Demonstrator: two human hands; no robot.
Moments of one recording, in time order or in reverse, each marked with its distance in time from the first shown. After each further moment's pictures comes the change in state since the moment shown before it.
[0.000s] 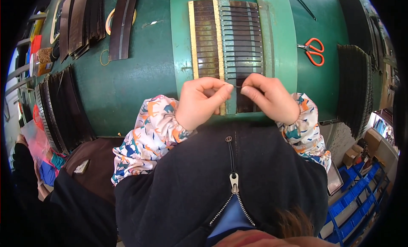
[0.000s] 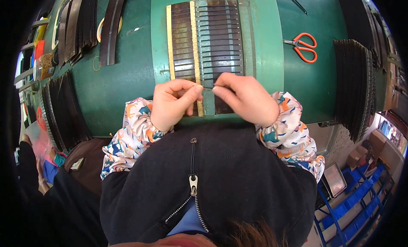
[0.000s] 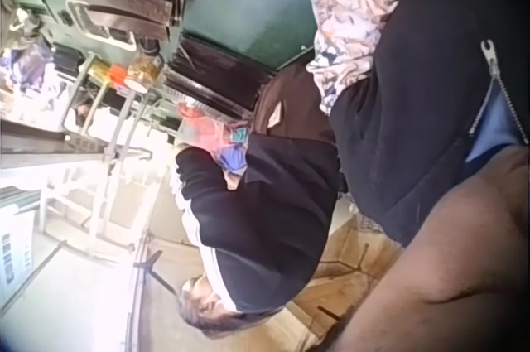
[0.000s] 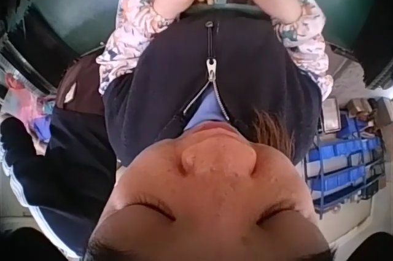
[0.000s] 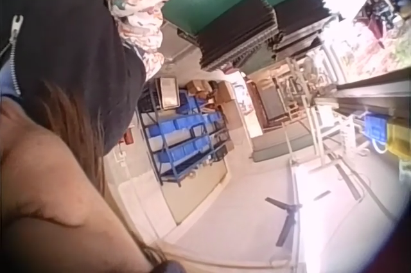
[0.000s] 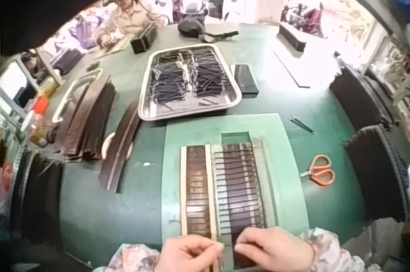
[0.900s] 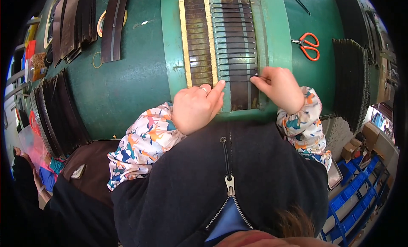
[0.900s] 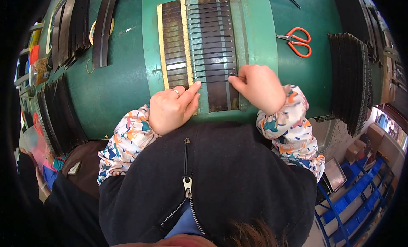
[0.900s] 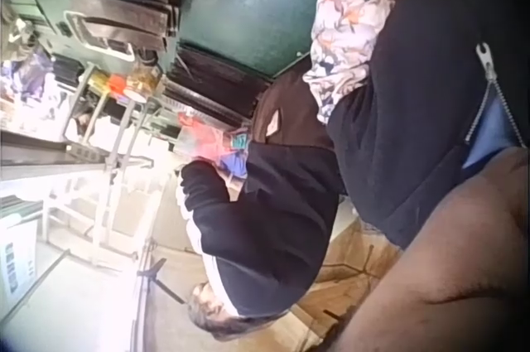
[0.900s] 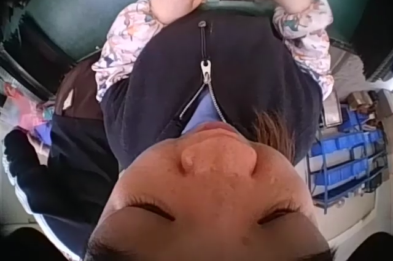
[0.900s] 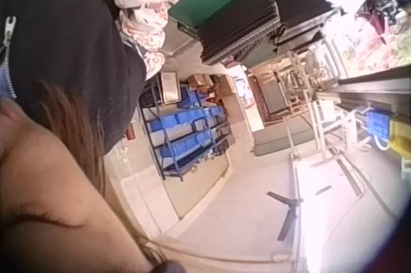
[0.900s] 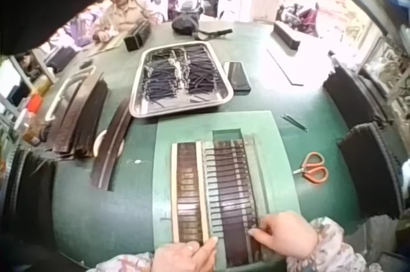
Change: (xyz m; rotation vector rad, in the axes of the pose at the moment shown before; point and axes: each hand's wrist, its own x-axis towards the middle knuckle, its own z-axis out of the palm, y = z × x) left_hand -0.005 -0.015 -0.002 1.132 0.042 0.703; right_hand -0.004 0.017 -0.021 -0.406 0.058 0.357
